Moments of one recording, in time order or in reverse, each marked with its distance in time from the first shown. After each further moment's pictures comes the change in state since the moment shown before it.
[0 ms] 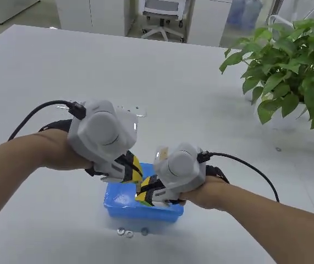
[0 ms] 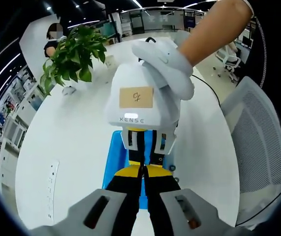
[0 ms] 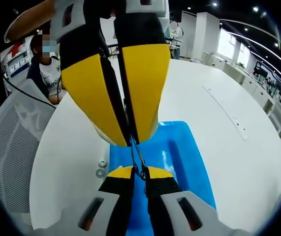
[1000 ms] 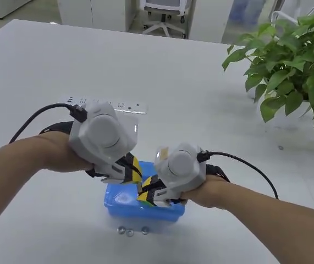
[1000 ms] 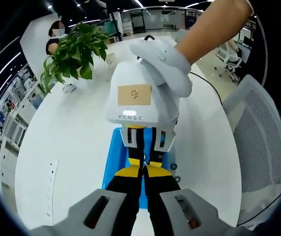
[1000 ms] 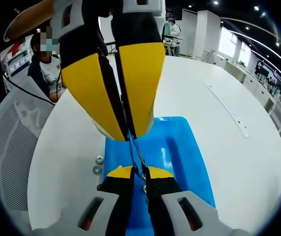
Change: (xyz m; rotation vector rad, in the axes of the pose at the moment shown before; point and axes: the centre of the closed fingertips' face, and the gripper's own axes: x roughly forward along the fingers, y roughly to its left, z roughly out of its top) left arm 0.001 0.003 -0.006 -0.004 0.005 0.006; right arm 0.002 -0.003 -0.002 -0.004 0.015 0.003
